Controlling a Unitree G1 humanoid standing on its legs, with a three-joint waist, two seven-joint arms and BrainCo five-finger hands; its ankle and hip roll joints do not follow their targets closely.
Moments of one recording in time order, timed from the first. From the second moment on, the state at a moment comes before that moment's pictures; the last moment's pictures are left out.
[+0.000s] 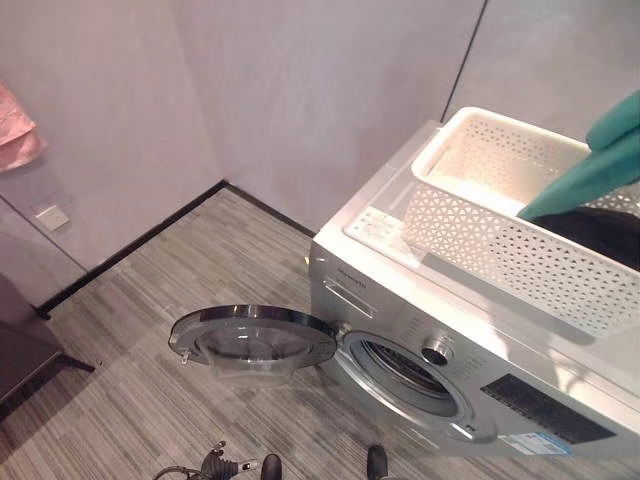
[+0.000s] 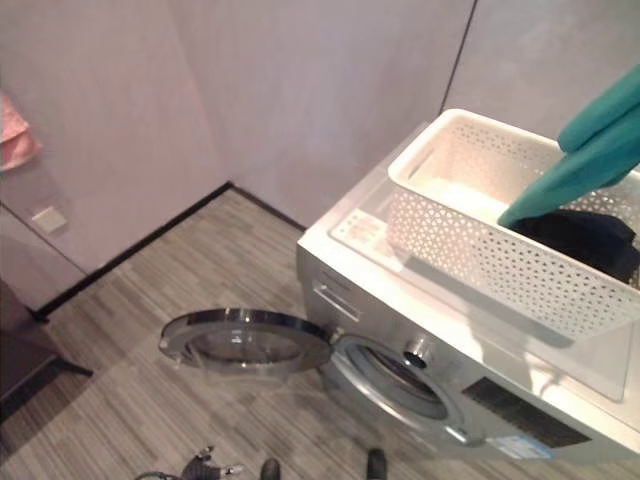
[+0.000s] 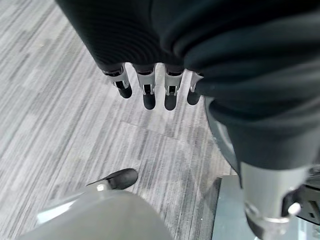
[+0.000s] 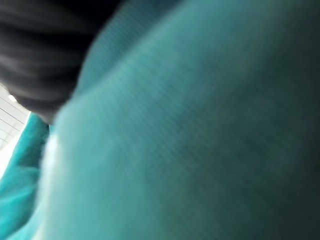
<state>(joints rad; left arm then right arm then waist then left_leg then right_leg) 0.00 0.21 -0.23 1.24 0.03 -0.12 0.15 -0.36 -1.25 -0.41 0.25 -0.16 0.01 -0.54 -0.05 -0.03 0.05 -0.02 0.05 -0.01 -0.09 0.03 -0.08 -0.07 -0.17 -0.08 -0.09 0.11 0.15</state>
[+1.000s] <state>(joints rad) 0.00 0.19 -0.23 1.22 0.10 -0.13 0.16 0.29 -0.49 -0.49 0.22 -0.35 0.12 -0.54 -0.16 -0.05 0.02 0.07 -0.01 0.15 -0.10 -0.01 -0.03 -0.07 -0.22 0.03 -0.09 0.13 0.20</state>
